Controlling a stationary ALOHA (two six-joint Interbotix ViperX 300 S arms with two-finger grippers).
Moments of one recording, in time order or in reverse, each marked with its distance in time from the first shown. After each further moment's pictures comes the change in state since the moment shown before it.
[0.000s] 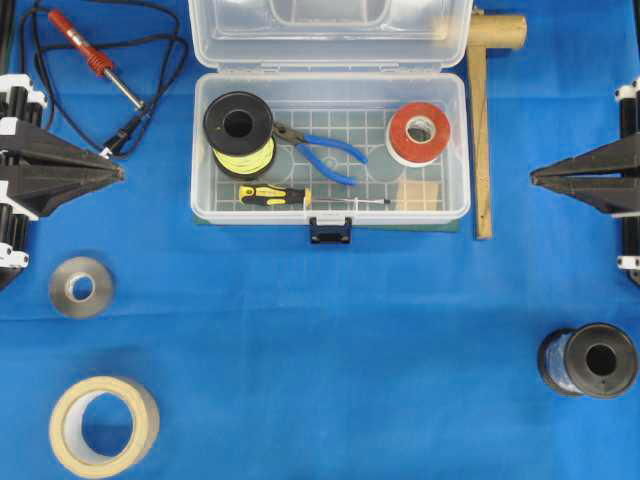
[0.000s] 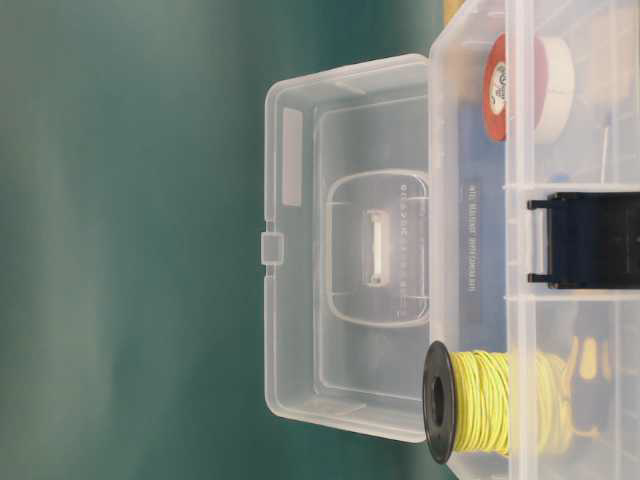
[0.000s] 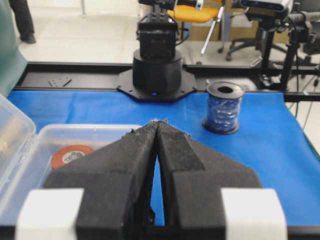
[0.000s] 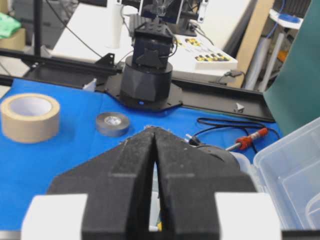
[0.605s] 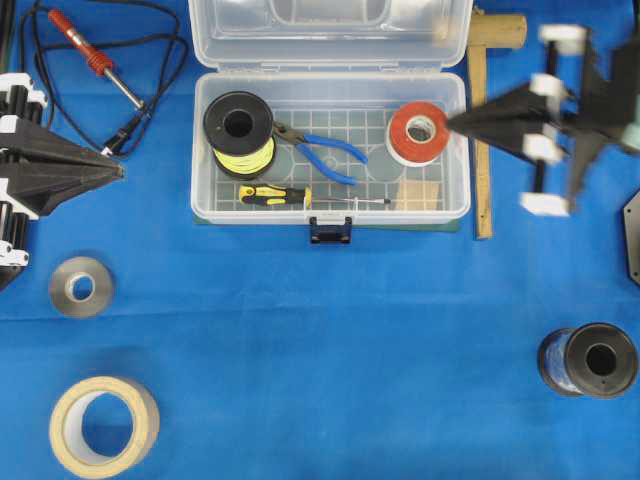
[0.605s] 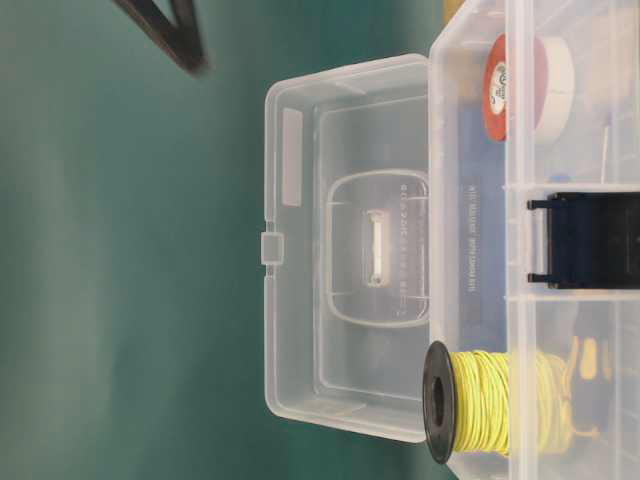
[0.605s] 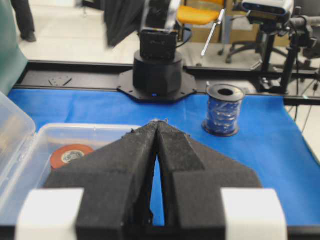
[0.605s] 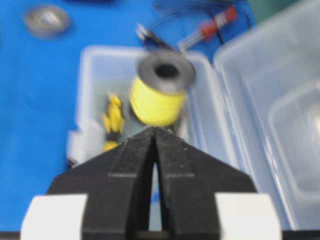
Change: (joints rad) left arm 0.000 0.002 0.000 -0.028 -0.005 0.006; right arm -0.206 0.408 -0.333 0.000 0.380 0.002
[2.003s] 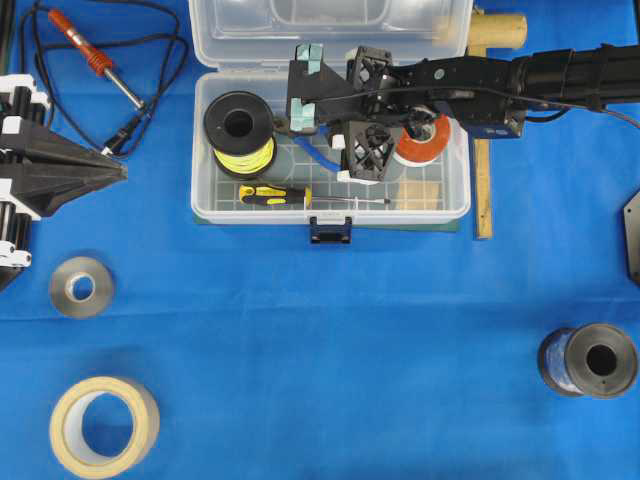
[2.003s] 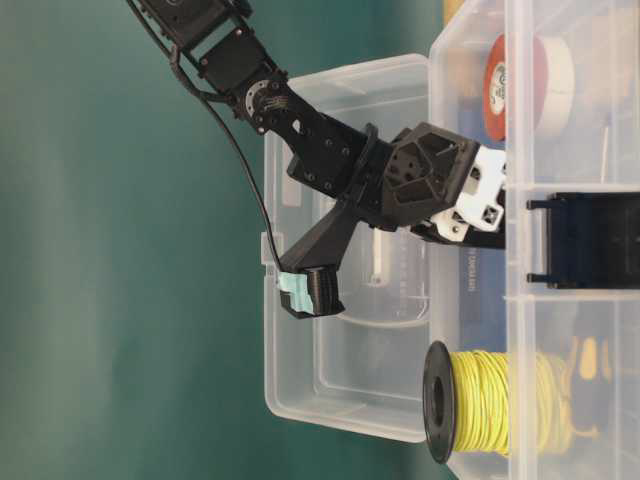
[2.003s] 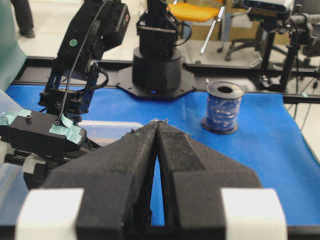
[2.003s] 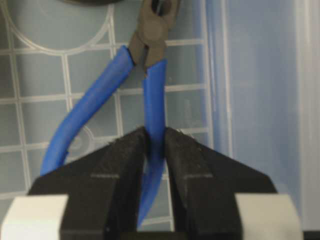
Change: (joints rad) left arm 0.000 0.006 0.000 -0.002 0.002 -0.008; right arm -0.098 0.885 -0.508 -0.044 0.299 -0.043
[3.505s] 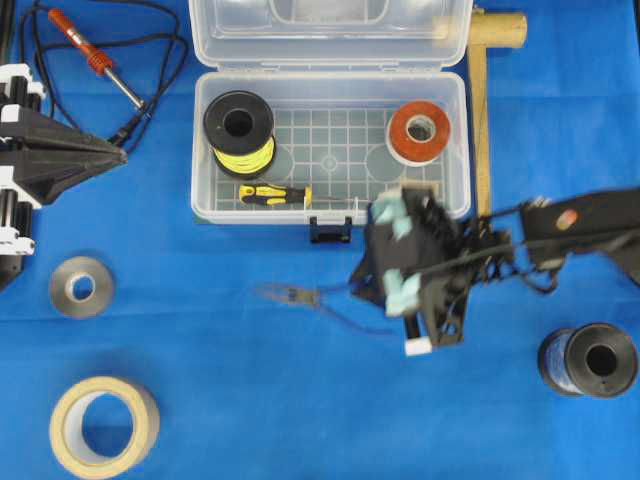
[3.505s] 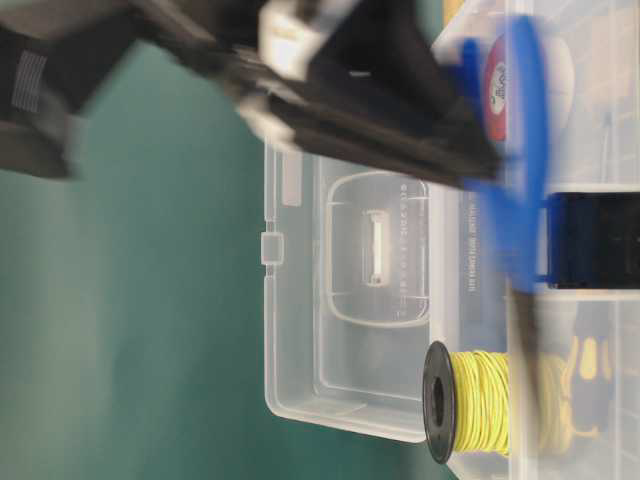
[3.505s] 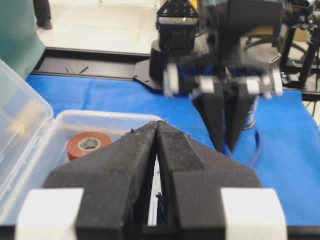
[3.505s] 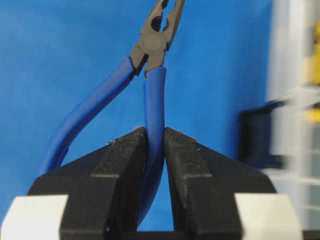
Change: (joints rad) left arm 0.048 -0.014 0.008 -0.002 0.029 -0.002; right arm 0.471 -0.364 0.250 0.006 -0.140 0.261
